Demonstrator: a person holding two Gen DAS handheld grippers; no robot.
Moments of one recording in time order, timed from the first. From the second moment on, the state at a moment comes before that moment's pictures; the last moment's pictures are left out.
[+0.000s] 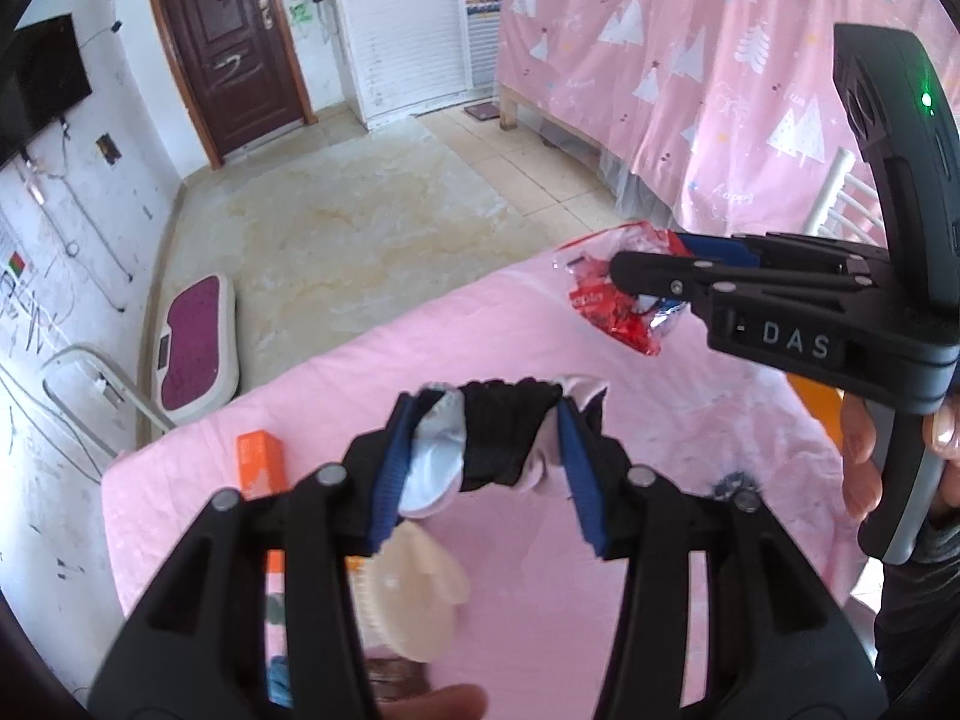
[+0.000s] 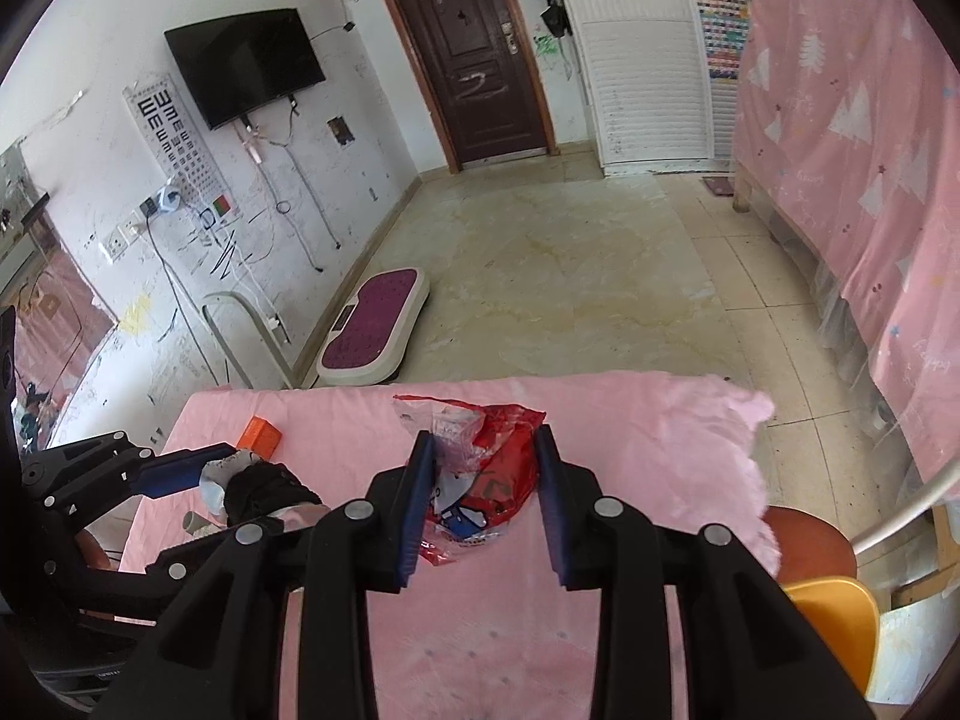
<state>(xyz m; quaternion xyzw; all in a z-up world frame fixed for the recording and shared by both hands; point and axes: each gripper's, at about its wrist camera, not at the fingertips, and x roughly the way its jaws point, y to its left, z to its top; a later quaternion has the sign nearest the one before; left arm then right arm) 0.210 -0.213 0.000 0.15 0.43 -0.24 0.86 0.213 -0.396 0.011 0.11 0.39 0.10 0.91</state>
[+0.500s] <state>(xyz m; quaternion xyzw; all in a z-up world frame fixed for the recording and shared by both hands) 0.154 -0.323 0.017 0.20 0.41 -0.30 0.84 0.126 -0.525 0.018 0.17 0.35 0.02 0.92</state>
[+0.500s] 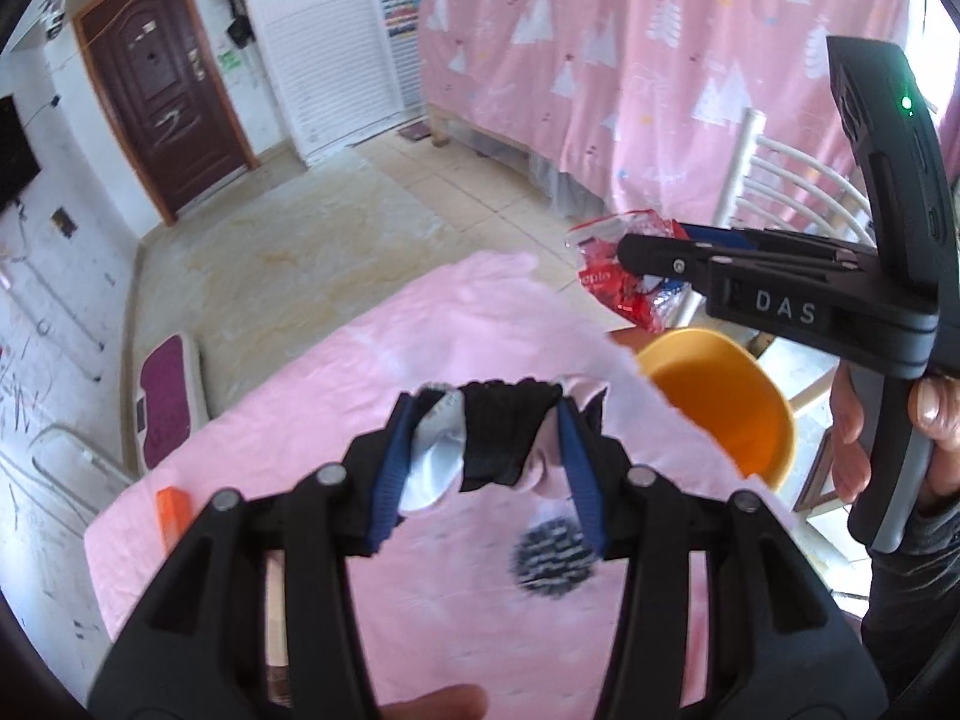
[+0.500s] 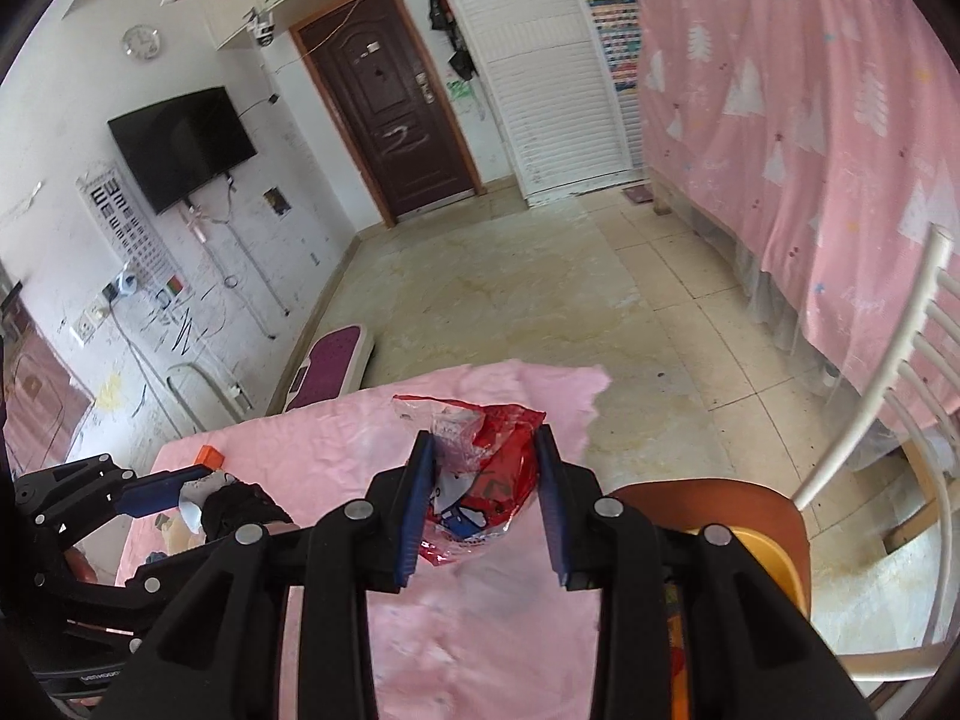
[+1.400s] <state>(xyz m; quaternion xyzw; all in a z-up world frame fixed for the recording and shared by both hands) 0.099 -0.475 -0.025 0.26 0.43 -0.39 0.77 0.032 -0.664 -0.052 0.26 0.34 -0.08 0.90</state>
